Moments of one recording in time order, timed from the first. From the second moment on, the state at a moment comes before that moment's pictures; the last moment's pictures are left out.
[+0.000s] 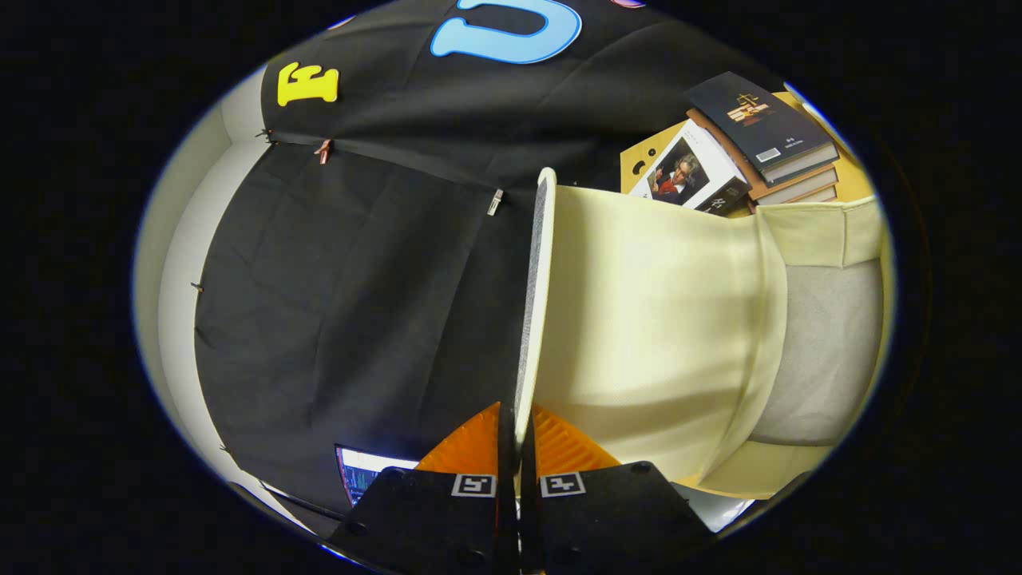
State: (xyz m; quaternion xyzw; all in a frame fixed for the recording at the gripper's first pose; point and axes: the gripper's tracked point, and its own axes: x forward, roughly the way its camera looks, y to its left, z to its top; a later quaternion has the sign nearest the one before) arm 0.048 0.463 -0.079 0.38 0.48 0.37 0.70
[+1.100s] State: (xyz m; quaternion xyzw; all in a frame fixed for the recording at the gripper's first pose) arm 0.062 0.255 -0.102 0.24 0.37 0.24 0.87
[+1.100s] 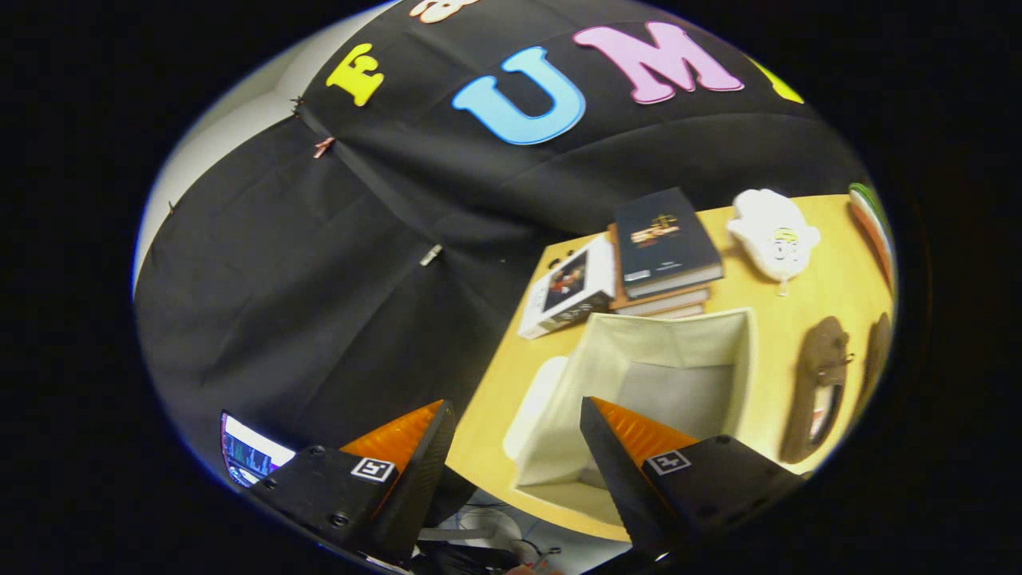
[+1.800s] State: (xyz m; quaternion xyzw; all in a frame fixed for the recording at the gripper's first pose) arm 0.033 0.036 -0.171 0.18 0.38 0.06 0.90
